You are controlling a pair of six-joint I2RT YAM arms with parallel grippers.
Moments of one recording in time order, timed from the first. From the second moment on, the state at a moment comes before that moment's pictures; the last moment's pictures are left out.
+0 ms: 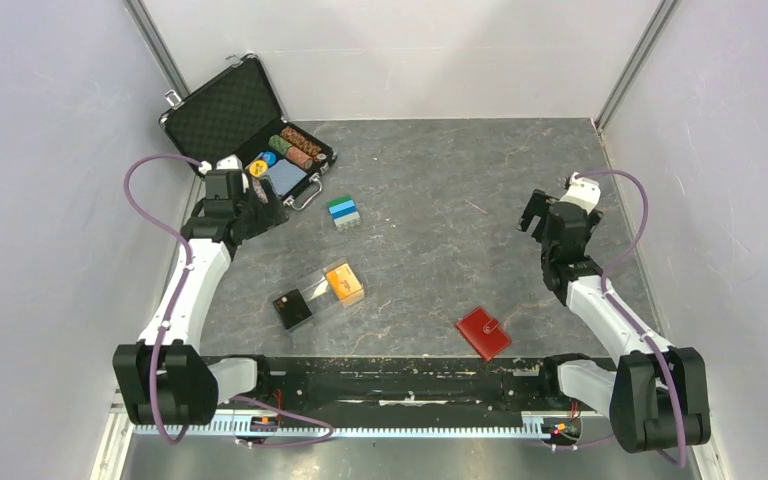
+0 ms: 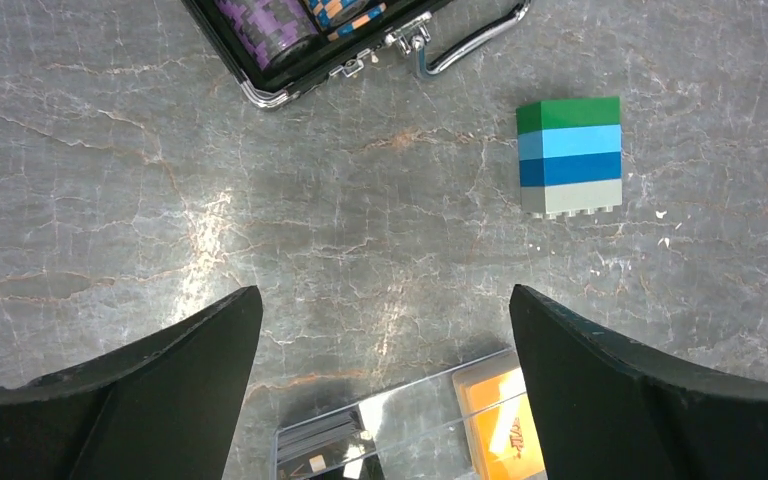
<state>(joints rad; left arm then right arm) 0.00 1.20 0.99 -0.54 -0.05 -0.39 0.10 1.11 0.55 0.16 0.41 0.26</state>
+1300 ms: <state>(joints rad) -0.74 1.80 1.40 -0.66 0.58 -0.25 0.10 0.98 0.58 -0.55 -0.17 0.36</state>
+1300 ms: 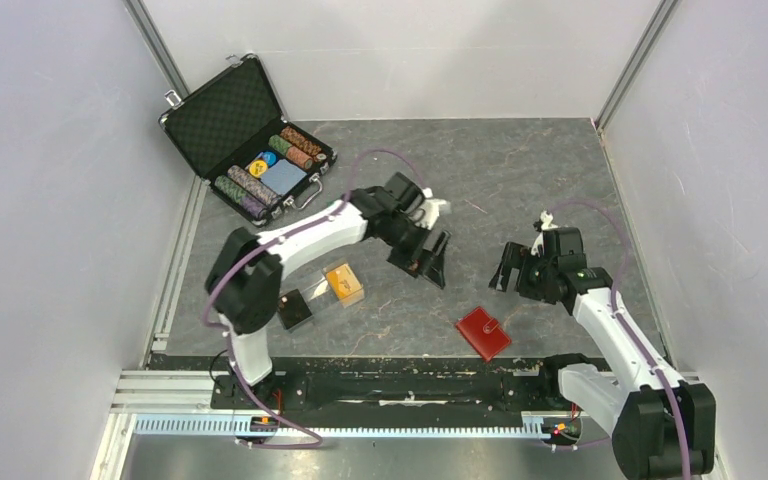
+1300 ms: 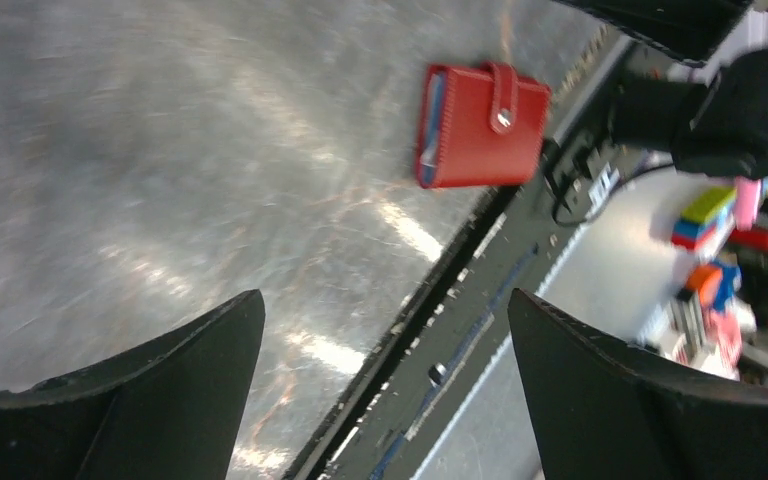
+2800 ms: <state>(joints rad) -0.77 2.29 1.76 -0.79 0.63 -0.34 0.10 1.01 0.26 -0.23 -0.56 0.67</state>
